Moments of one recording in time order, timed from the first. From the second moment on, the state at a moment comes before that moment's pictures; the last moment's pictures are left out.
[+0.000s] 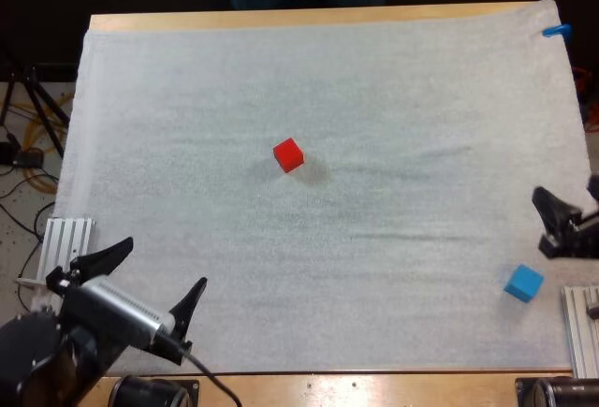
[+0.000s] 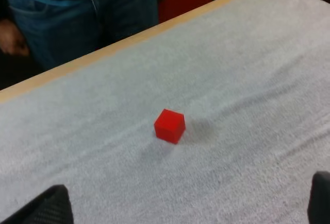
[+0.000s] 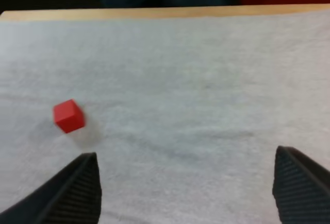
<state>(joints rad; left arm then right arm) -0.22 0.36 -1.02 1.20 0.22 -1.59 0.00 0.63 -1.04 1.02 -0.33 -1.85</state>
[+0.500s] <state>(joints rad) -0.22 0.40 -1.02 1.21 0.22 -1.59 0.43 1.03 -1.21 0.85 -0.19 -1.82</state>
